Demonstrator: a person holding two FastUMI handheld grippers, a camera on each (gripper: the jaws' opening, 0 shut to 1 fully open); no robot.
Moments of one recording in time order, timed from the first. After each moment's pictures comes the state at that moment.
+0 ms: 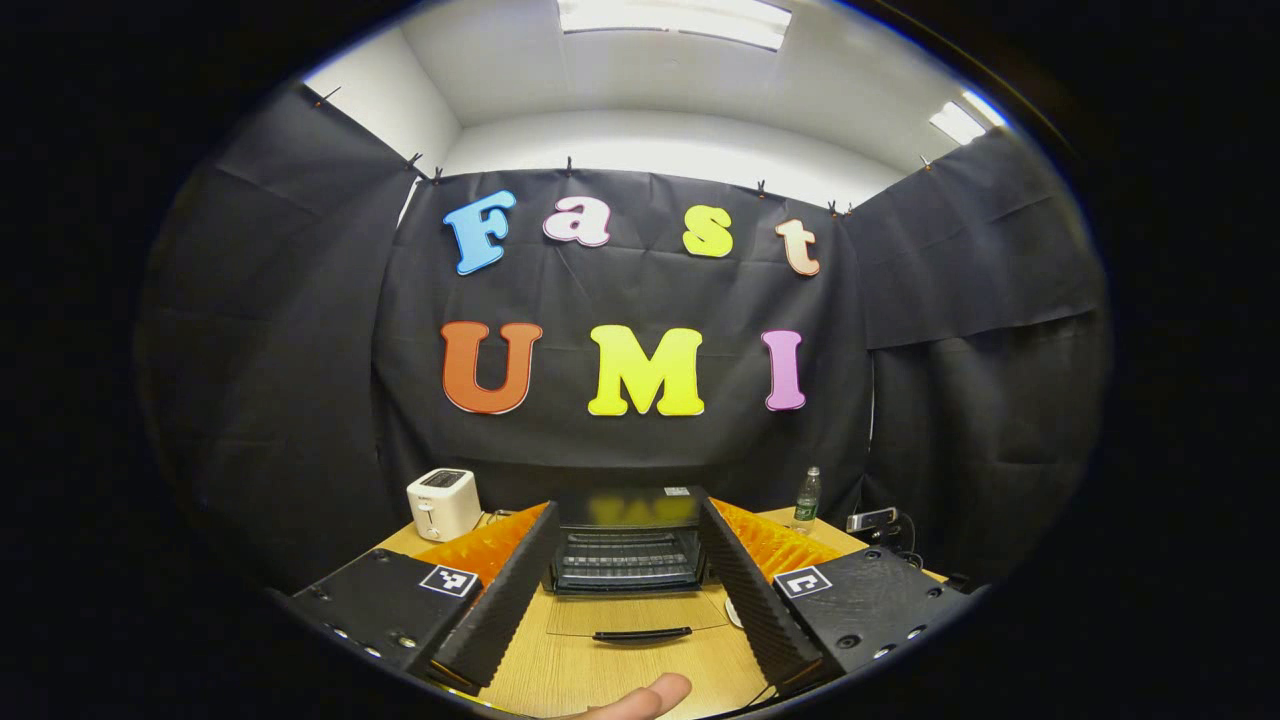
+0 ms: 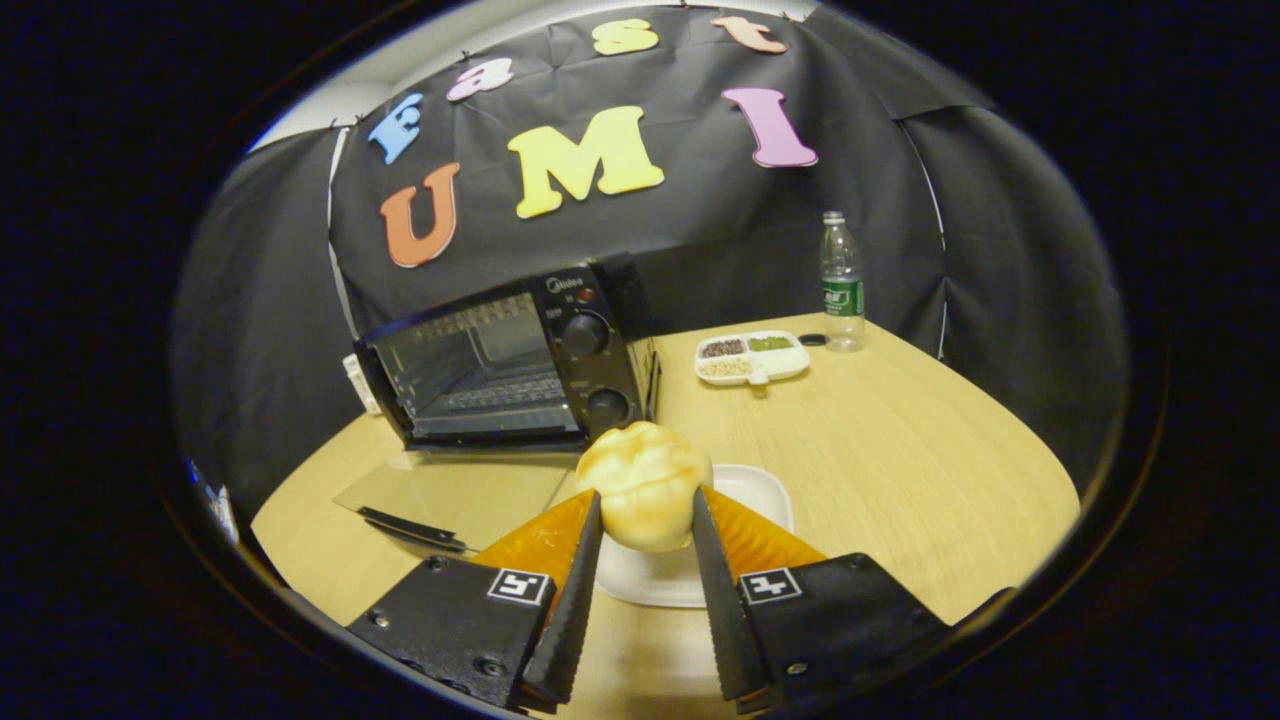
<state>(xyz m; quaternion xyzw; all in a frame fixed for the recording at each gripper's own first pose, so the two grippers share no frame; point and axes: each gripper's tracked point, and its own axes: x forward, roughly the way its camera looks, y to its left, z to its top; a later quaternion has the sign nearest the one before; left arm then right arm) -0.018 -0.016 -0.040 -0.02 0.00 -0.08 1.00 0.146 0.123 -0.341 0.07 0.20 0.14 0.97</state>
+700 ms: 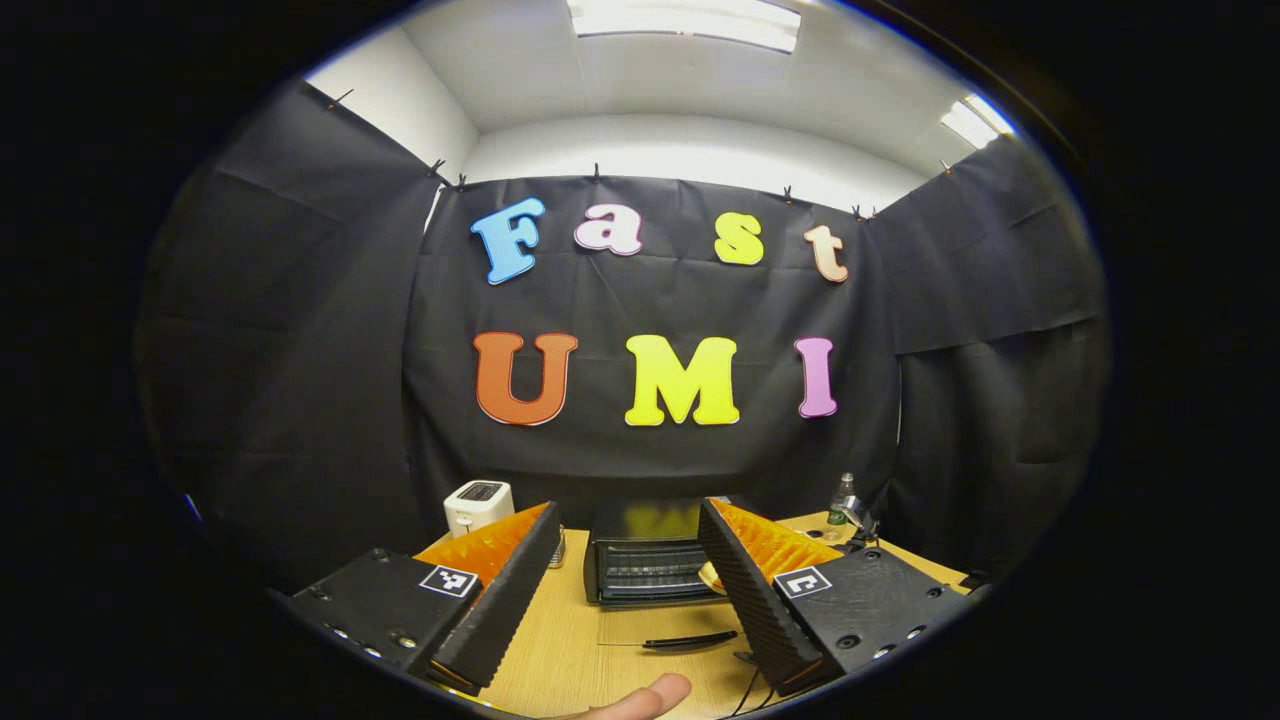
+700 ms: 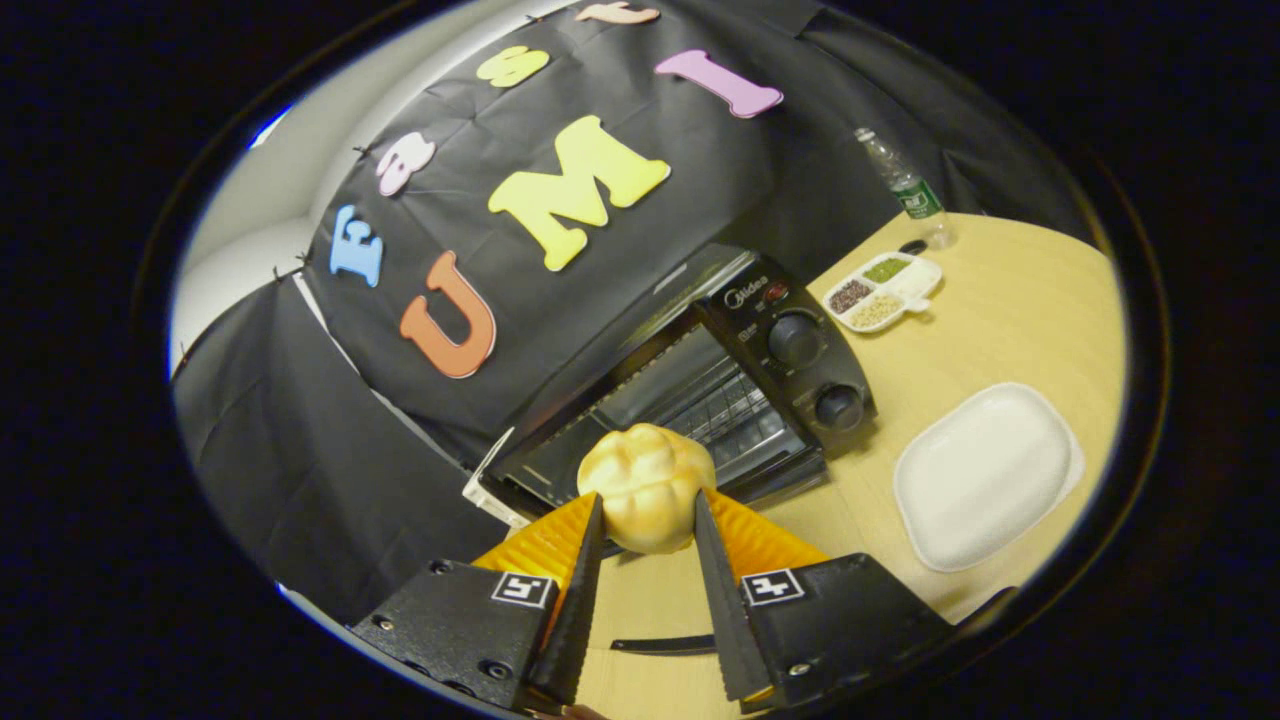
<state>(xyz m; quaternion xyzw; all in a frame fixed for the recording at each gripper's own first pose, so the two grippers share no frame) -0.006 0.045 -0.033 -0.02 0.00 -0.04 1.00 0.184 0.295 -0.302 0.31 0.22 0.17 0.91</state>
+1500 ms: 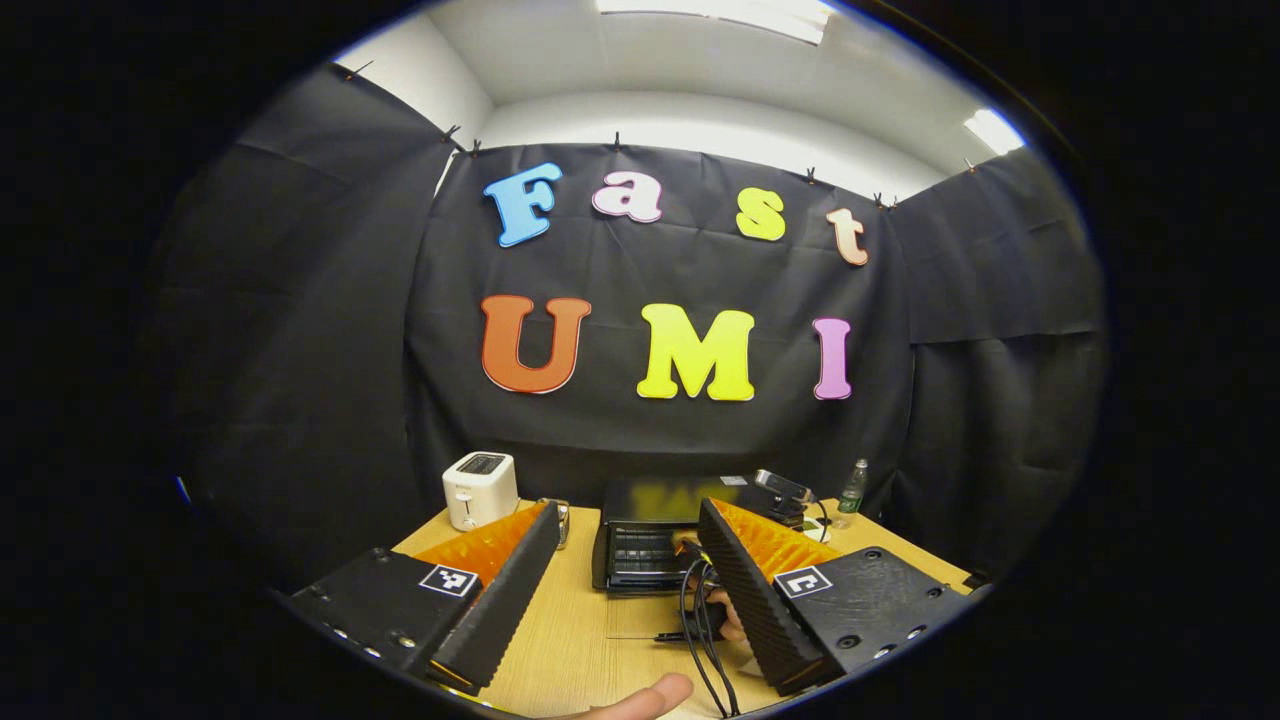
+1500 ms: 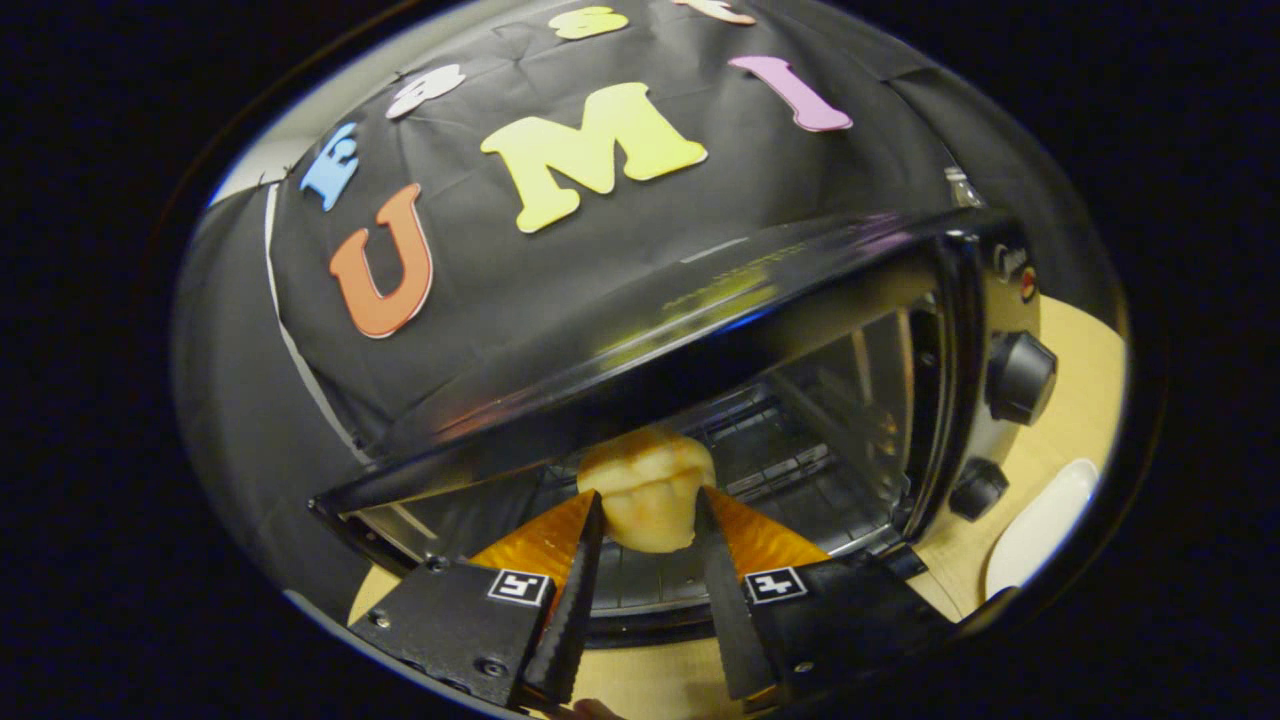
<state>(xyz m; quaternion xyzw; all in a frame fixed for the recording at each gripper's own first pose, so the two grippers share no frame) 0.025 0.063 -0.064 -0.04 0.04 -0.05 1.00 0.322 0.352 -0.343 0.15 0.18 0.10 0.97</state>
